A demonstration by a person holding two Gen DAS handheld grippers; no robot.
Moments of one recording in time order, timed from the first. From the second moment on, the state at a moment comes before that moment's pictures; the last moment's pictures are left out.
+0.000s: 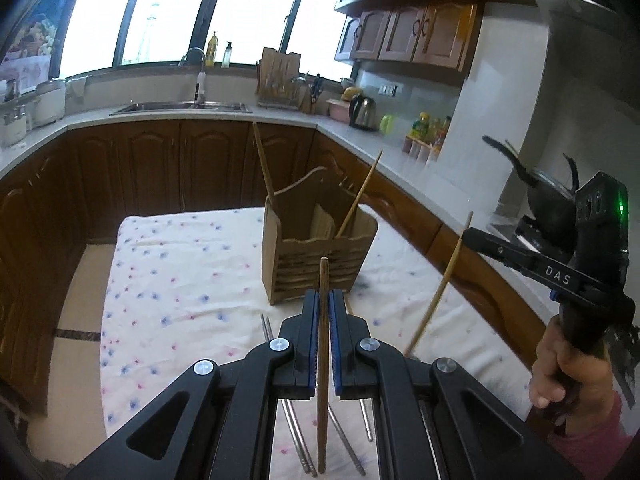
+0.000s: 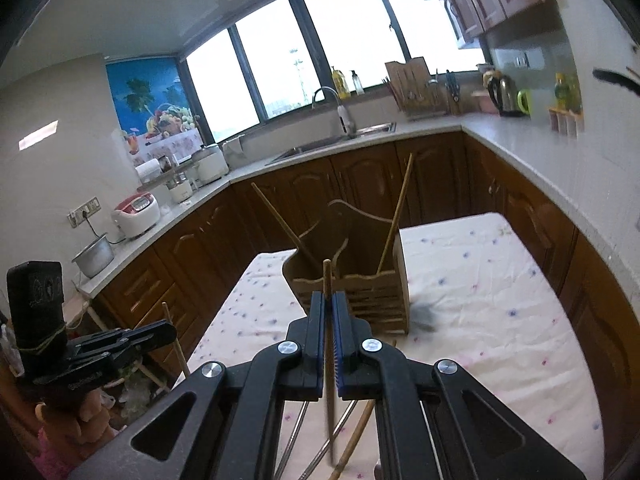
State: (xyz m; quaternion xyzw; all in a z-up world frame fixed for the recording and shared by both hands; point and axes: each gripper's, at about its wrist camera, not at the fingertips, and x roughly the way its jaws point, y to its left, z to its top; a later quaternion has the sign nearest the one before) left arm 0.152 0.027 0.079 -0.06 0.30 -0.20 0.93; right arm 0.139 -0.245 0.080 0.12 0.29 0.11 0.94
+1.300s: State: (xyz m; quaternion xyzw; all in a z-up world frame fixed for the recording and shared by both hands) left arm 0.180 0.063 0.082 -0.11 0.25 -0.19 0.94; right arm 0.278 -0.342 -0.092 0.15 0.47 -0.10 0.86
